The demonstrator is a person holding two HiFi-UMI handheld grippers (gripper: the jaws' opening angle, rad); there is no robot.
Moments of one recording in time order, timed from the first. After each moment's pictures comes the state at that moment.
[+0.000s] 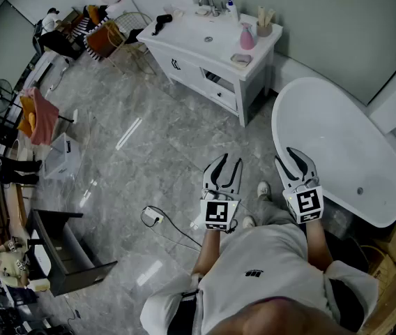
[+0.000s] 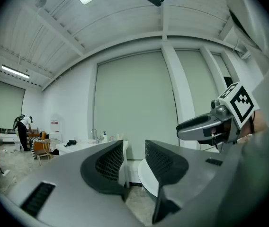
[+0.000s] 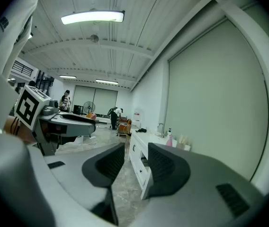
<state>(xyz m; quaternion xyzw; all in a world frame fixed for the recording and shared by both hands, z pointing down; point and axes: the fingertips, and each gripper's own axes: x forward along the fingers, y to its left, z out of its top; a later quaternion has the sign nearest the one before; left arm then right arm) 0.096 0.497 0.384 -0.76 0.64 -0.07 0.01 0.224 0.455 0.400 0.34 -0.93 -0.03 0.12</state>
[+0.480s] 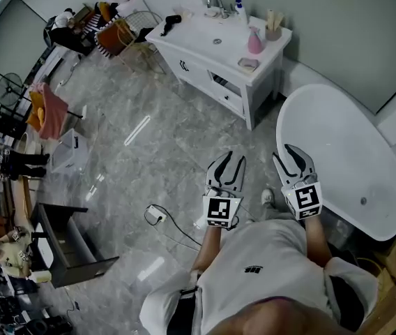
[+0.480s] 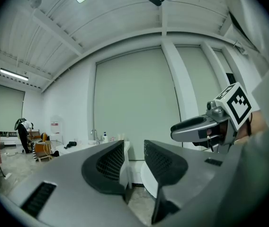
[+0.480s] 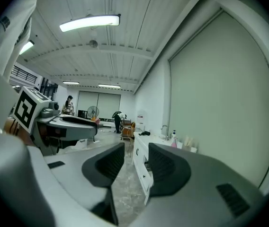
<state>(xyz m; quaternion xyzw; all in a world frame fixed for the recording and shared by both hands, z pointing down) 0.111 0.454 0.379 -0.76 0.64 -0.07 0.01 0.218 0.407 0.391 0.32 -0.94 -0.01 0.10</state>
